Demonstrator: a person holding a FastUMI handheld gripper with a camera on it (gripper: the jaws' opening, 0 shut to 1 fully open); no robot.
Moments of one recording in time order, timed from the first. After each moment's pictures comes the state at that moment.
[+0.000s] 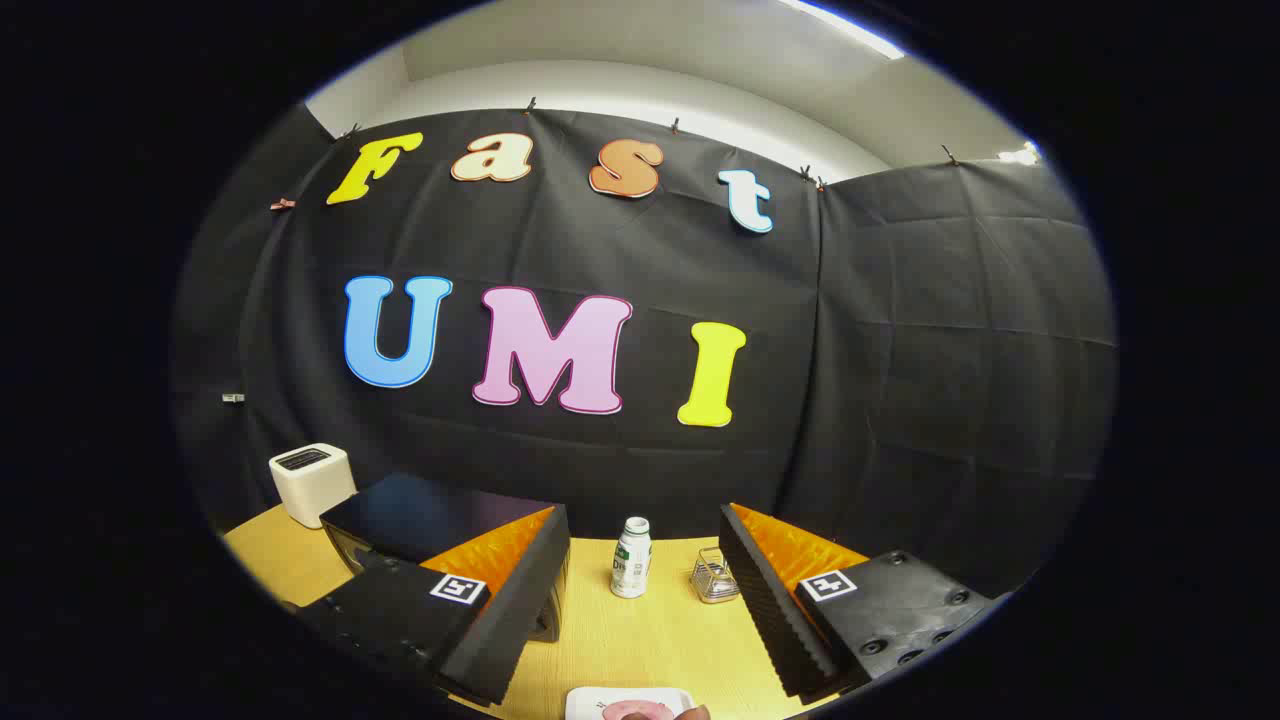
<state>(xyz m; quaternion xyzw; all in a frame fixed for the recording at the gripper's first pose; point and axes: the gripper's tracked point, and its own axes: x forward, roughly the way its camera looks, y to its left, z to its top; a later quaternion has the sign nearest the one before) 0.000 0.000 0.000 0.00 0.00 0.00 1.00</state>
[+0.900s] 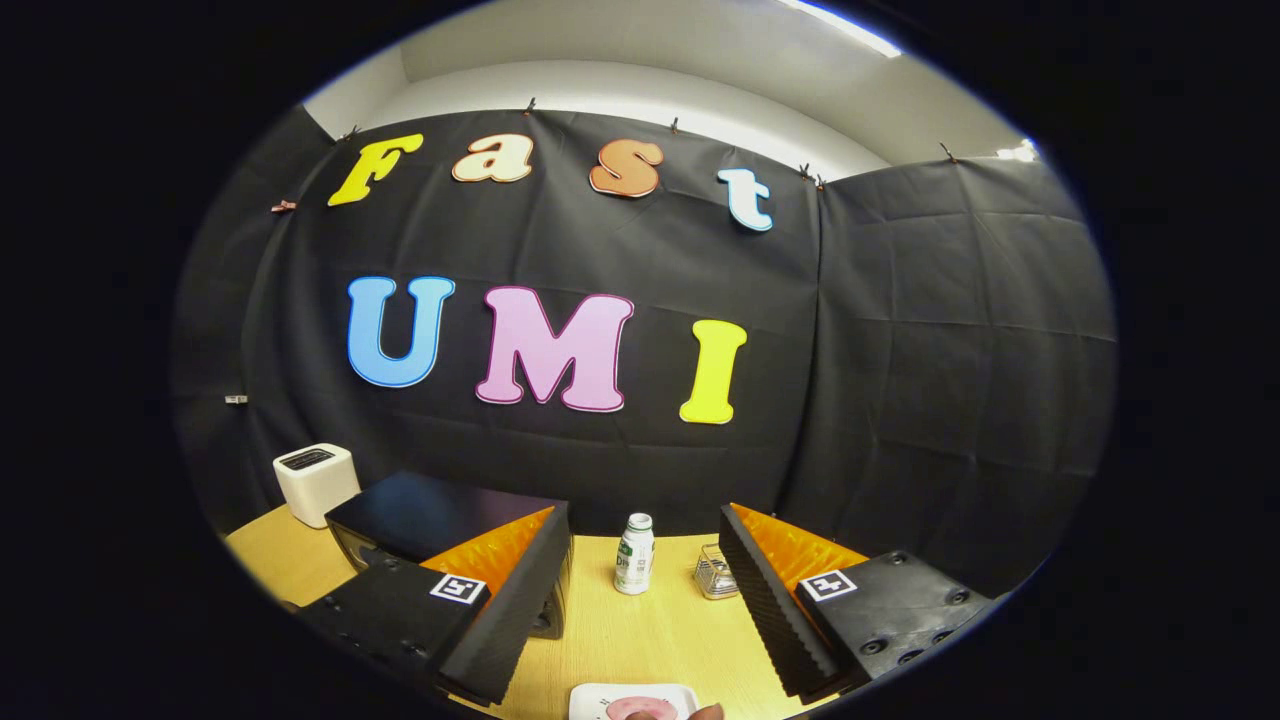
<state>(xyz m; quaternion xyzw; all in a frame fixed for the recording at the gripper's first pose) -0.006 -0.002 0.000 0.00 0.00 0.00 1.00</state>
